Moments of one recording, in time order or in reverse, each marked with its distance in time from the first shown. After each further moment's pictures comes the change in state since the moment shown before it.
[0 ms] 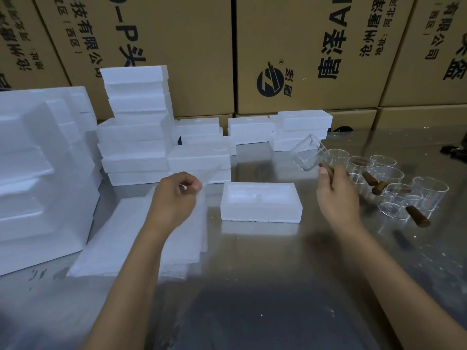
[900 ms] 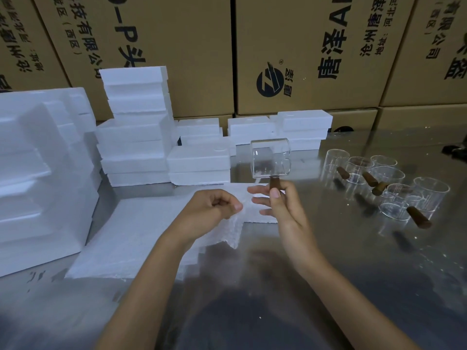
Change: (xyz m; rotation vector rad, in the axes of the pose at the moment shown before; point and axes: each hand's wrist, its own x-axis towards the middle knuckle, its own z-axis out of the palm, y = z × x) left_hand -0.022 0.021 0.031 -0.272 -0.442 -0.116; right_hand -0.085 -0.061 0.022 0.744 -0.403 -0.061
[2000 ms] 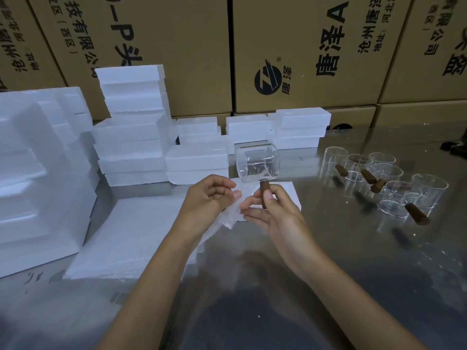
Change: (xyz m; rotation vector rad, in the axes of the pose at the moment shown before) left_hand -0.003 0.008 0.010 -0.211 0.169 0.082; right_hand 0.002 -0.004 0.001 0.365 -0.102 0.251
